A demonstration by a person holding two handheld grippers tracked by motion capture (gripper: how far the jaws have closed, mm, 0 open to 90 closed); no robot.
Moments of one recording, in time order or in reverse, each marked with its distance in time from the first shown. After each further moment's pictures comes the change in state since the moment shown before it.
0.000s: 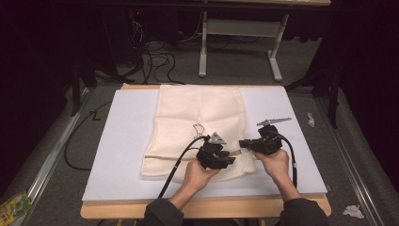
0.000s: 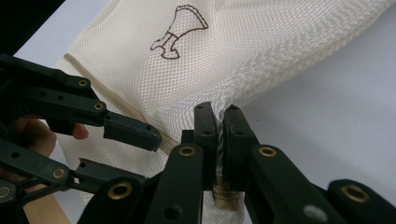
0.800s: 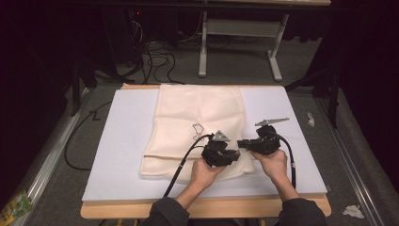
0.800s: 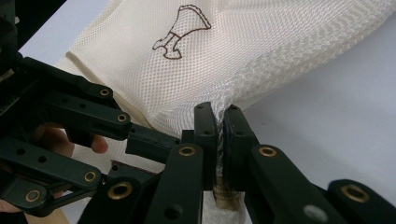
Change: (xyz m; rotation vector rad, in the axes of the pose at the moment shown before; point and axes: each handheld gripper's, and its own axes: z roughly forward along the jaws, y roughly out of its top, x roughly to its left) left arm 0.000 0.006 0.013 -0.038 -0.027 -0.042; right arm 0.003 0.001 0.004 -0.004 0.002 -0.009
